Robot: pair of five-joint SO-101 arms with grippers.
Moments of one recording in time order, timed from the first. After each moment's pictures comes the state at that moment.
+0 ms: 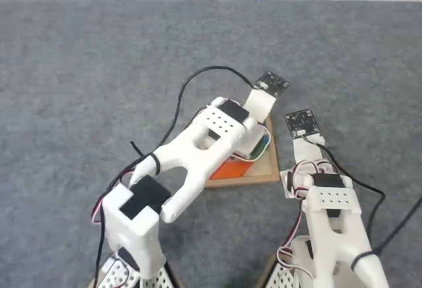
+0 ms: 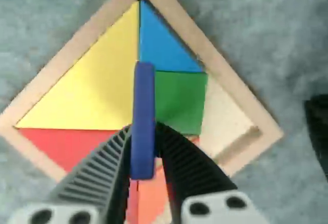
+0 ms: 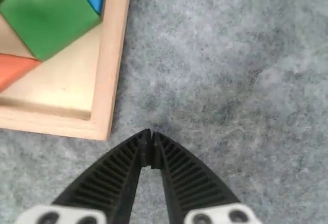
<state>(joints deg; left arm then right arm) 31.5 18.1 10.2 64.2 6.1 -2.3 -39.7 75.1 41.8 14.7</state>
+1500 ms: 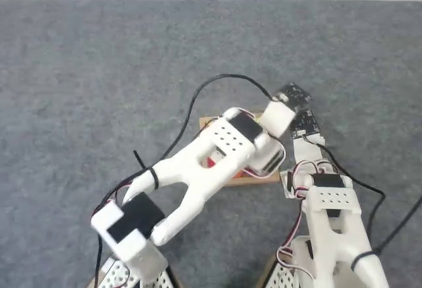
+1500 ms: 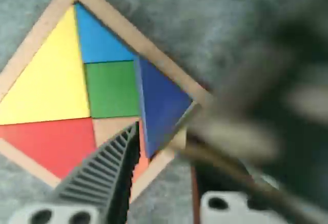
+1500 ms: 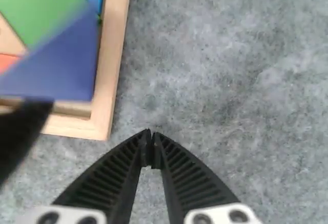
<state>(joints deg) 39.0 9.5 13.2 67.3 6.8 -2.3 -39.7 75.1 41.8 14.7</state>
